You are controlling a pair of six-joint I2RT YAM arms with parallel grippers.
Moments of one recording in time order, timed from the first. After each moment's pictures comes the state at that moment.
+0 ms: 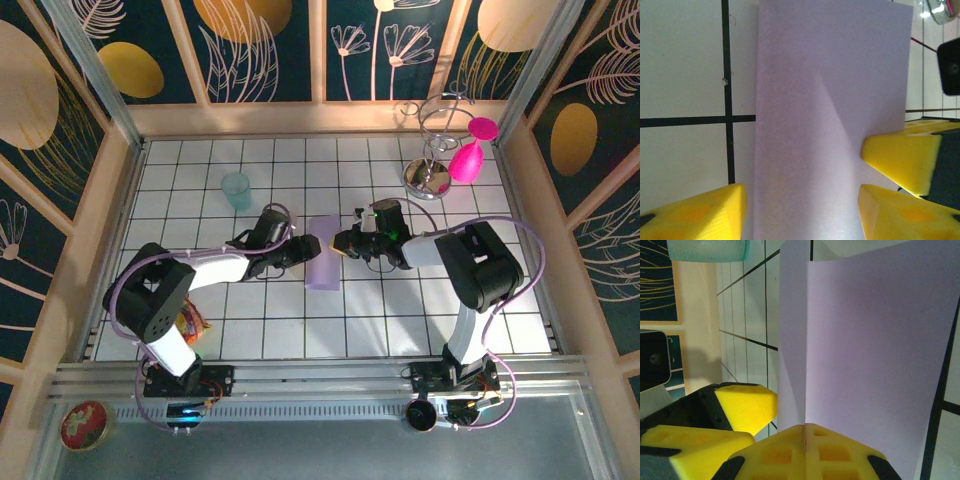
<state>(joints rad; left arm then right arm) -0.62 1.69 0.79 0.12 0.28 -0.88 0.47 1.83 0.76 0.40 -0.73 0.88</state>
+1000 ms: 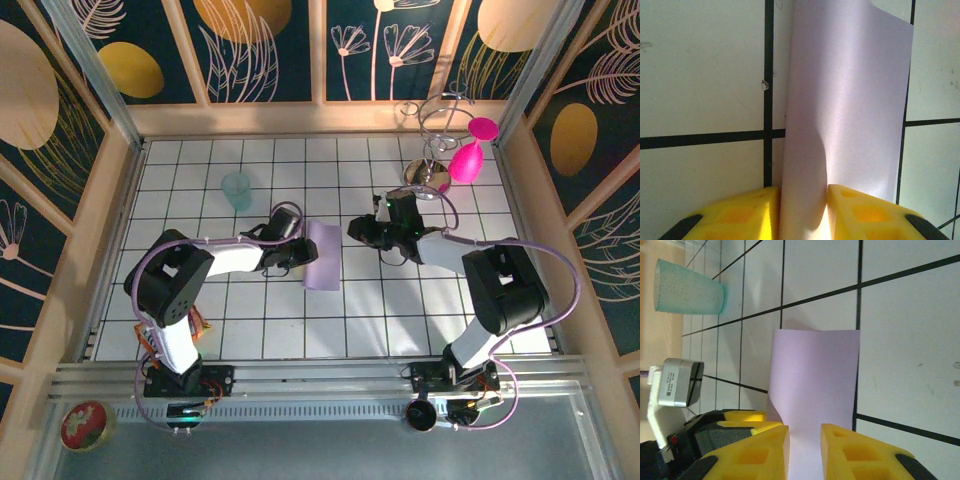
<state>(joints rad) -0.64 1.83 0.92 -0.04 0.19 -0.84 0.41 1.63 0.79 0.14 -0.48 0.73</state>
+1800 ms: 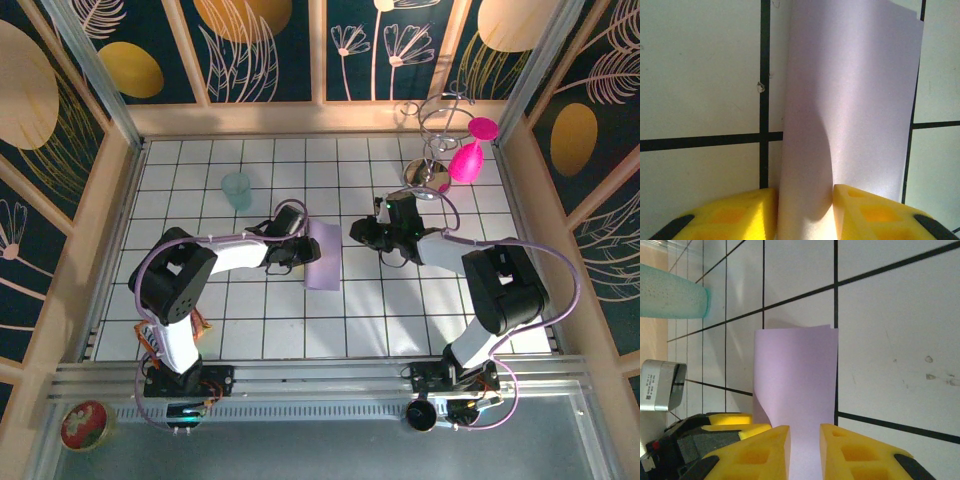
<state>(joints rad) -0.66 1.86 0.98 -0.12 0.16 -0.84 0.41 1.63 0.77 0.12 -0.44 0.73</state>
